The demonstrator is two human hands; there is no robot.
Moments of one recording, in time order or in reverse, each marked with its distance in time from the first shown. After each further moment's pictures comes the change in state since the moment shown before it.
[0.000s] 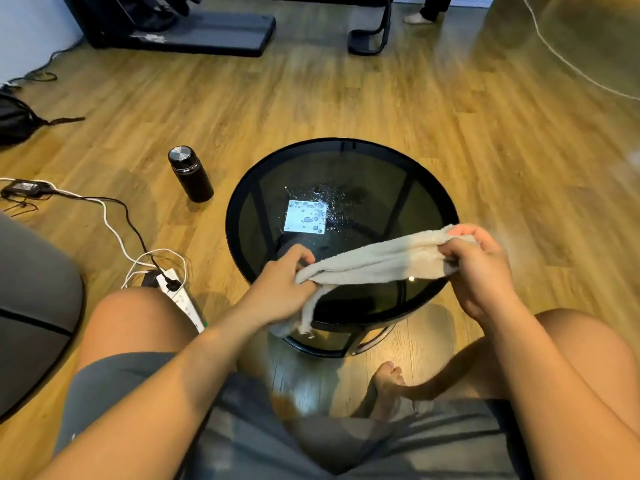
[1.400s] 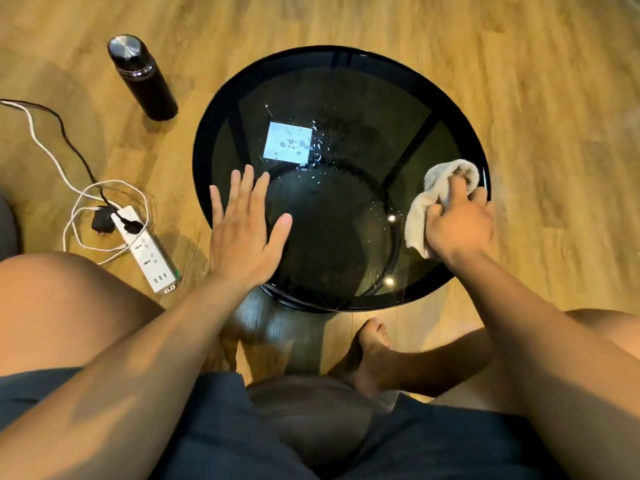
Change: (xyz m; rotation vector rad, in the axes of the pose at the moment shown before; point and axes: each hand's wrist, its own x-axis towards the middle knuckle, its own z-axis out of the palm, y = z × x) left_hand 0.063 -0.098 0.020 0.537 0.356 -0.001; right_hand 0.105 0.083 0.030 -1.531 0.102 -0.243
